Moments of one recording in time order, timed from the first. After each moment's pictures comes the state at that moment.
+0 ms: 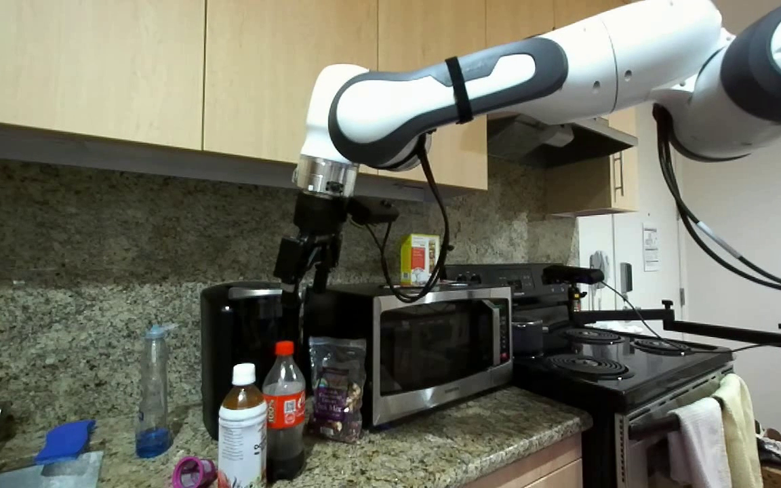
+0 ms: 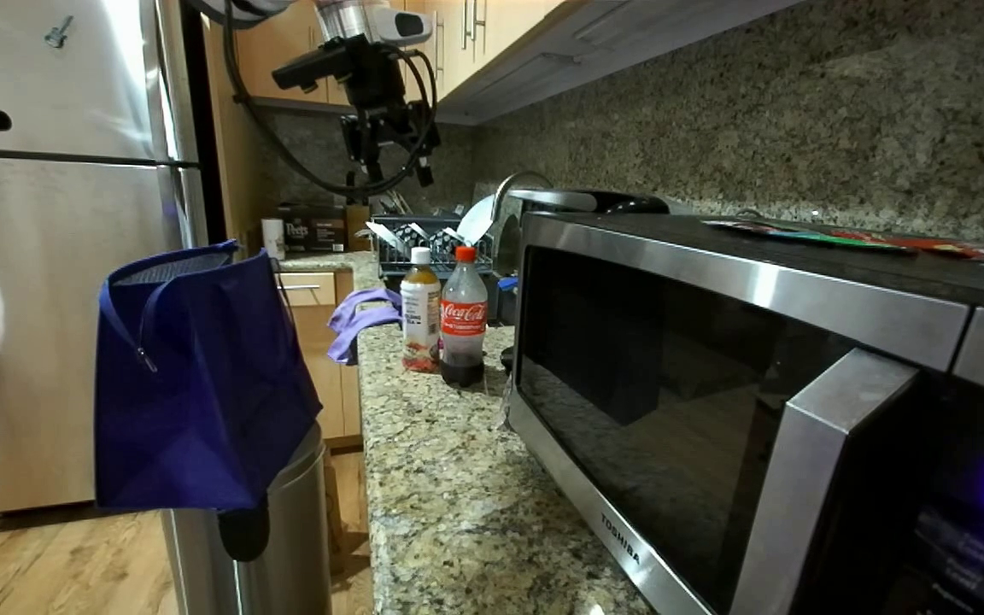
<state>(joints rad) 0.08 0.24 0.08 -1.52 -0.14 2.04 0.03</state>
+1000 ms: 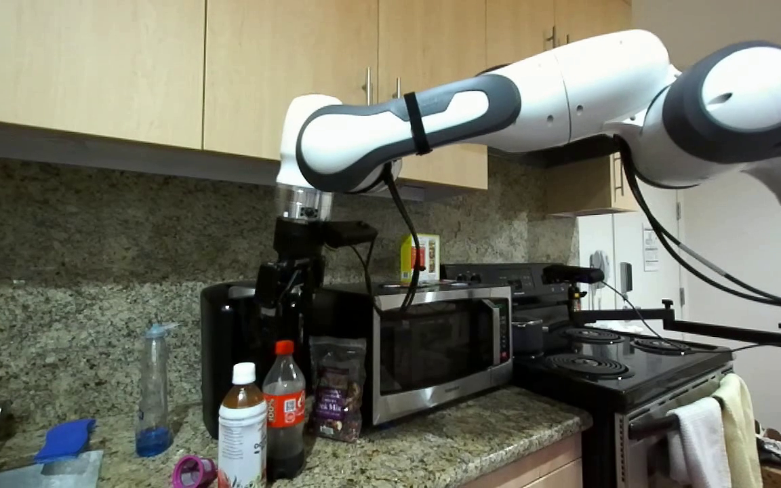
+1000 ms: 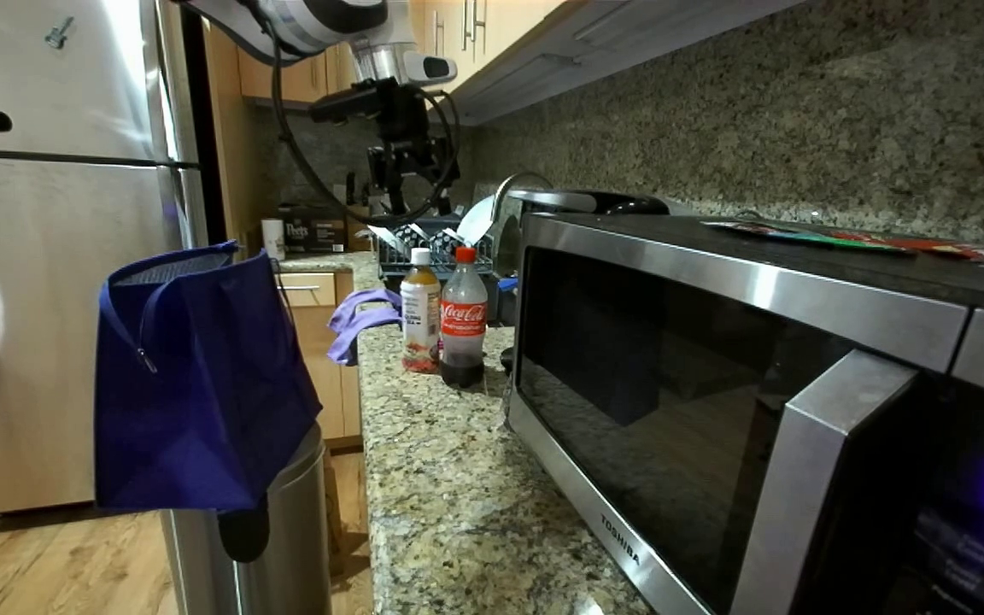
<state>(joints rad) 0.11 0.42 0.04 -1.34 -0.14 1.98 0.05</state>
